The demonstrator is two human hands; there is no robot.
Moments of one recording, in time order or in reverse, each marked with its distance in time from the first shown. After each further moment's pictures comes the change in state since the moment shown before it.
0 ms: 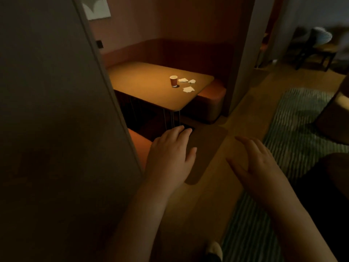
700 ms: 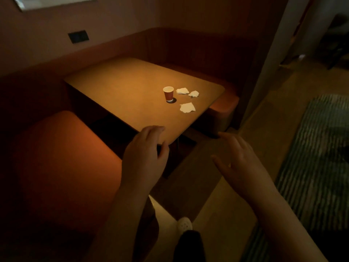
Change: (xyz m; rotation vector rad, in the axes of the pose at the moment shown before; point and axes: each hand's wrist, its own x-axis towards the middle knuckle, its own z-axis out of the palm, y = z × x) left_hand 0.403 -0.110 0.147 -0.015 0.201 -0.240; right_hand 0.447 0.106 0.082 0.050 -0.179 -0.090
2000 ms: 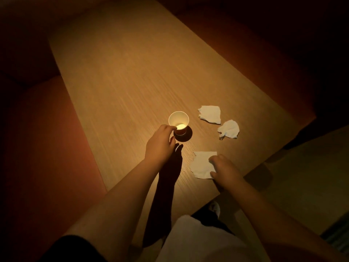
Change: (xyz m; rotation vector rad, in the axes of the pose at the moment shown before) left_hand 0.490 -0.207 0.399 -0.005 -0.313 -0.425; right_hand 0.625 0.215 0.270 -0.144 -0.738 -0.047
